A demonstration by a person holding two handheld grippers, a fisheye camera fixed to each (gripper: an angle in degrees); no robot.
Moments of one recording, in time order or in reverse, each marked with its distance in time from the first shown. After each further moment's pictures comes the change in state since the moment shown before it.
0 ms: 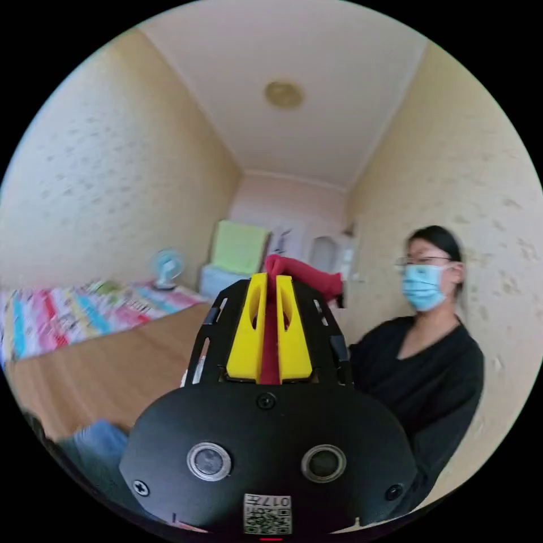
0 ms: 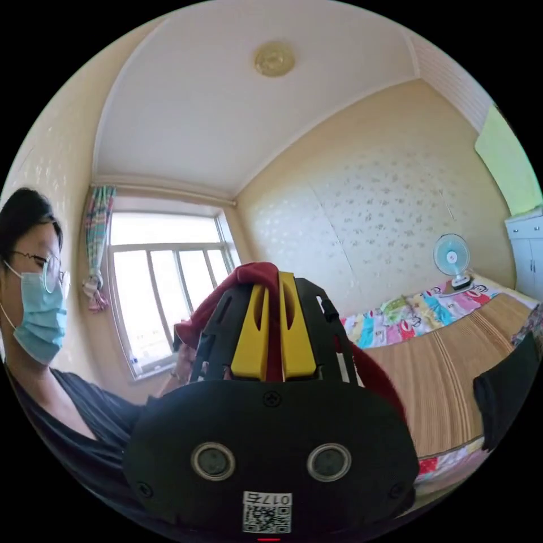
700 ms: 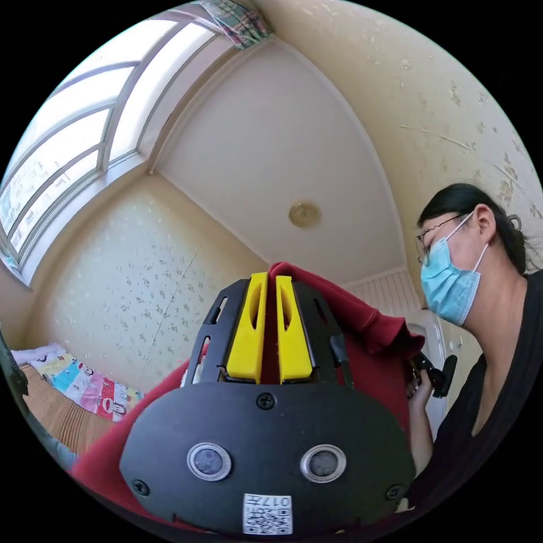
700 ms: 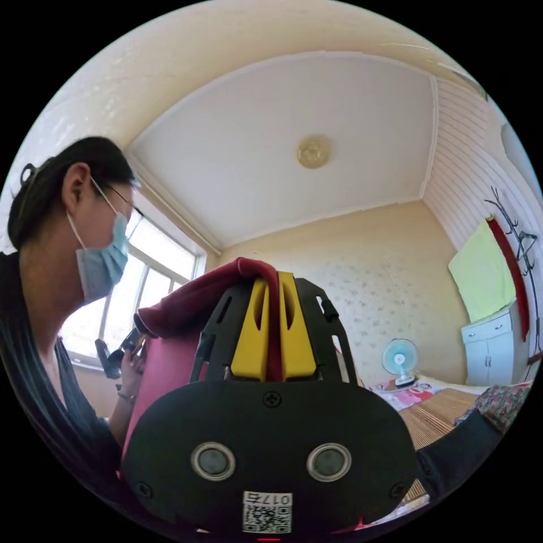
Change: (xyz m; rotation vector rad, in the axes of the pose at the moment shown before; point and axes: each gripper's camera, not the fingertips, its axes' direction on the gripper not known) left arm 0.096 0.017 0.145 0.778 -0.434 0.236; right arm 0.004 0.030 0.006 0.441 0.220 -0.360
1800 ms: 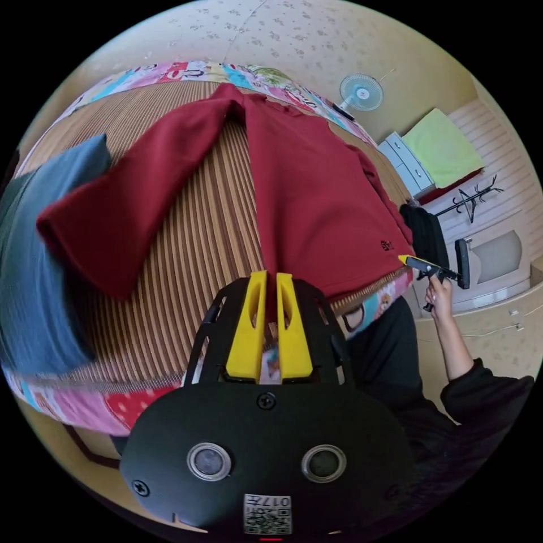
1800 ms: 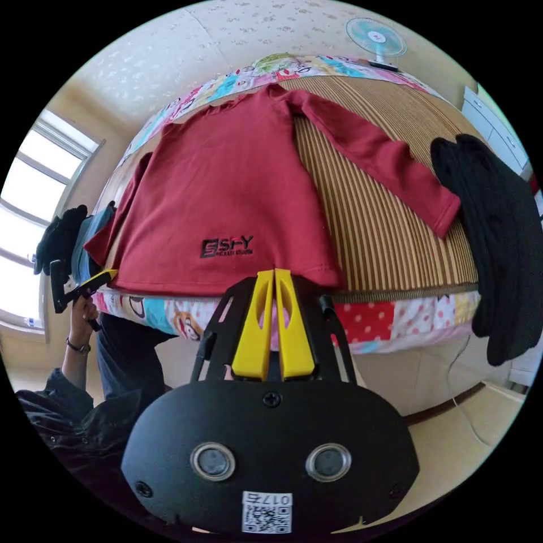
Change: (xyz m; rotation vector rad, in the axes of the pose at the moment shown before) left arm -0.208 0.439 0.099 -1.640 -0.415 -0.449; right arm 0.262 0.591 0.236 -1.711 0.262 0.371
